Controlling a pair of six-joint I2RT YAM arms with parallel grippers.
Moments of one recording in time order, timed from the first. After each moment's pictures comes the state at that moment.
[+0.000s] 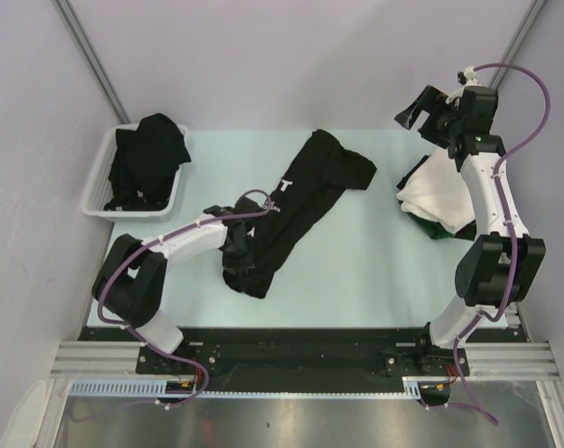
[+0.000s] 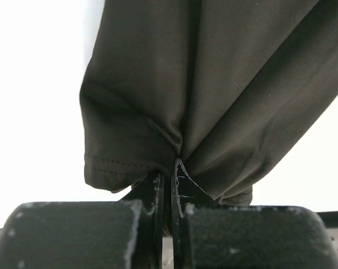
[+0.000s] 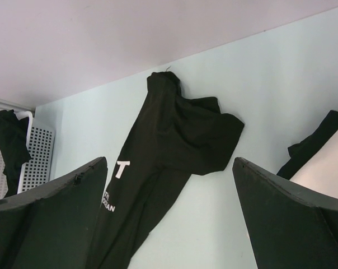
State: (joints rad) left arm -0.55 1.62 1.02 -0.82 -0.06 -0.51; right arm -0.09 1.70 1.69 -0.37 -0.34 0.45
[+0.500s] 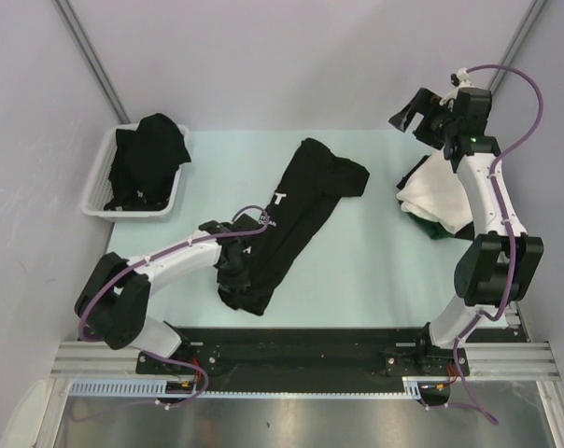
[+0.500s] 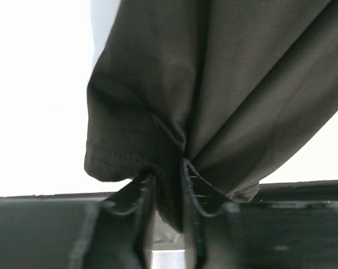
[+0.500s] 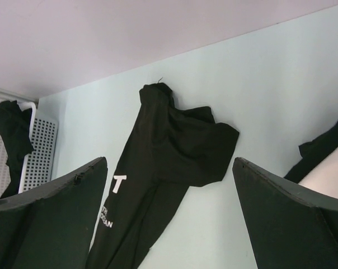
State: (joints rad) left arm -0.65 1.47 0.89 -0.88 -0.05 -0.57; right arm -0.07 1.70 1.66 -0.35 -0.36 0.45
